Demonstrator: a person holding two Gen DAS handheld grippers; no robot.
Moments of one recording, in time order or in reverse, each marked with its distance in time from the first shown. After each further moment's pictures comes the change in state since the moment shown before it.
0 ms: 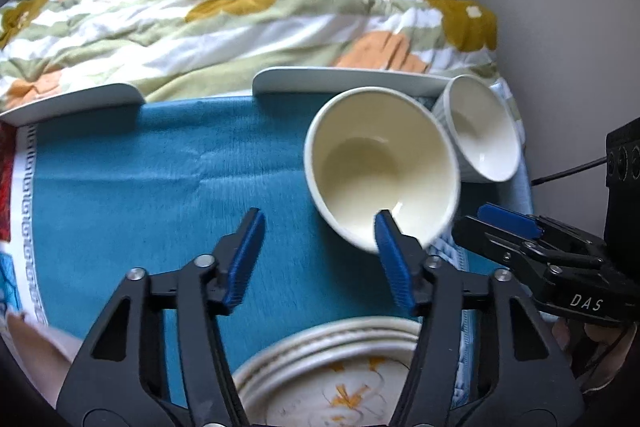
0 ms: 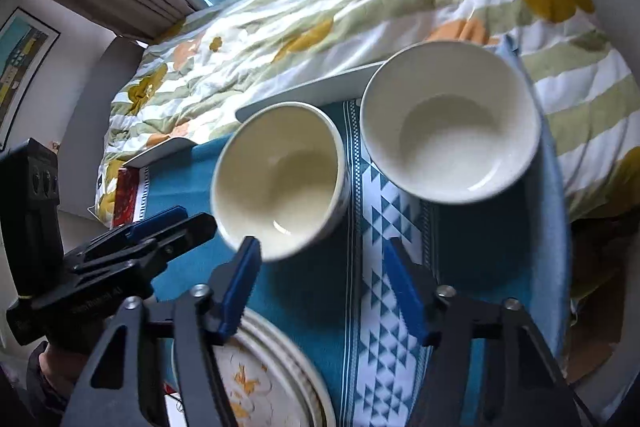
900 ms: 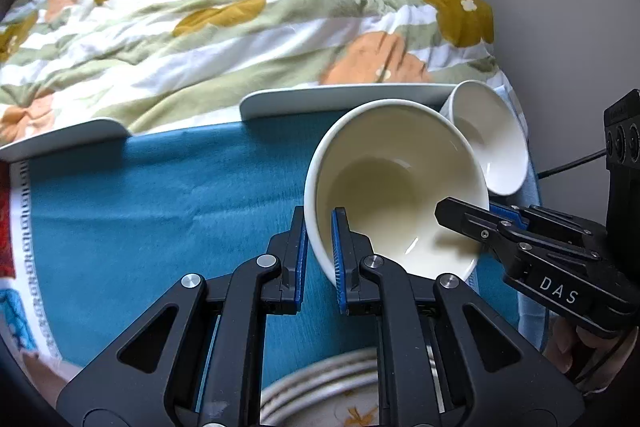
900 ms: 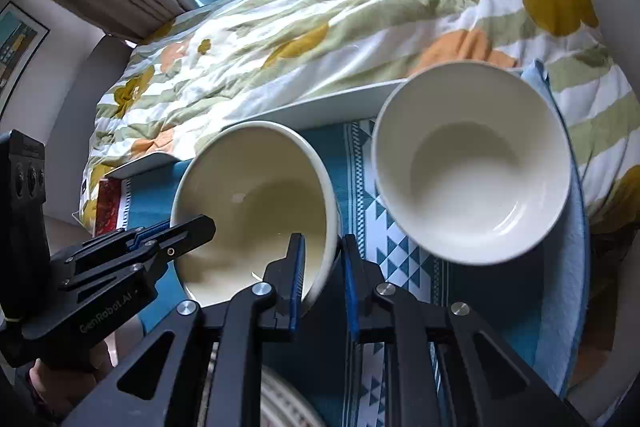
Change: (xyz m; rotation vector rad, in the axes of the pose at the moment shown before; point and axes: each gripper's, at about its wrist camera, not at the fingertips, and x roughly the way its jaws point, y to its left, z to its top) left arm 0.003 -0.004 0.021 0.058 -0.019 0.004; right arm 0.011 0.014 0.018 -0.023 -0.026 -0.059
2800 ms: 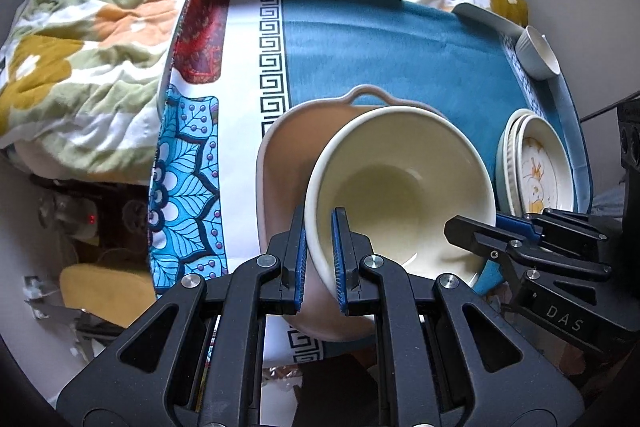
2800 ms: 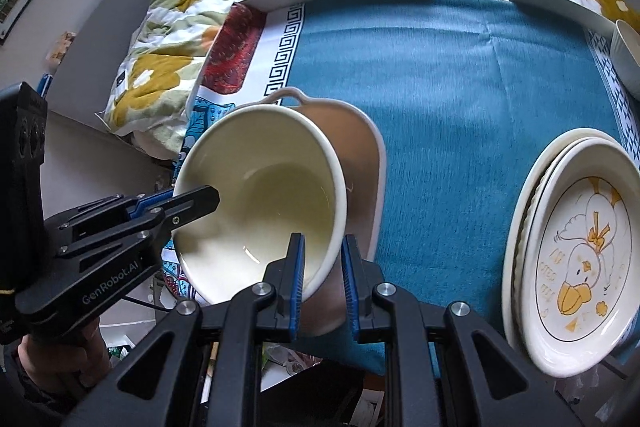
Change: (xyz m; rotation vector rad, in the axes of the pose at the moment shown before) left arm -0.139 0.269 -0.207 -0.071 0.052 0.050; right arm 0.062 0.290 -0.175 -0.138 0.148 -0.016
